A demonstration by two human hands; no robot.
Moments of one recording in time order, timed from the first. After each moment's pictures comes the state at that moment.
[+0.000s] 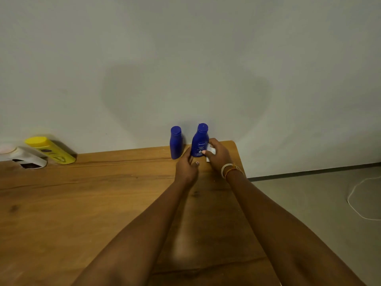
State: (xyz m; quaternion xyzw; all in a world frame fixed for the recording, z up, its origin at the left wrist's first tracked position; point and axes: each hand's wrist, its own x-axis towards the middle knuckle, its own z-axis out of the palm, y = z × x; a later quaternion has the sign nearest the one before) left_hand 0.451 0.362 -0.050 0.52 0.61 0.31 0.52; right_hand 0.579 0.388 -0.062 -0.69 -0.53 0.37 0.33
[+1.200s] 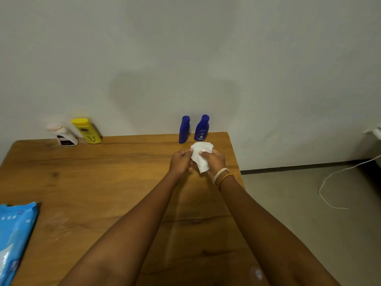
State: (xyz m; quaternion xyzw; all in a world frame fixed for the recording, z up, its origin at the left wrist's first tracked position) left_hand 0.392 0.269 0.045 0.41 0.62 0.32 0.59; right_hand 0.502 0.262 0.046 -0.68 -0.18 0.52 0.48
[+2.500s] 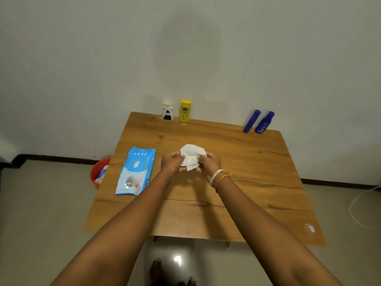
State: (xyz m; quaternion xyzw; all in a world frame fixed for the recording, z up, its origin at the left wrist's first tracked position) left_hand 0.033 0.080 0.101 0.27 0.63 0.42 0.59; right_hand 0.158 0.080 0.104 -0.61 -0.24 0.60 0.46
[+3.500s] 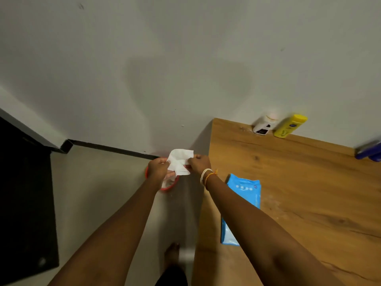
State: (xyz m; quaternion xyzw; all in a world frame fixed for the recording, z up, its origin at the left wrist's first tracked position) left_hand -0.388 0.211 -0.009 0.13 0.70 0.43 0.55; right_hand -0.261 0.251 -0.004 -0.69 -0.36 0.57 0.27
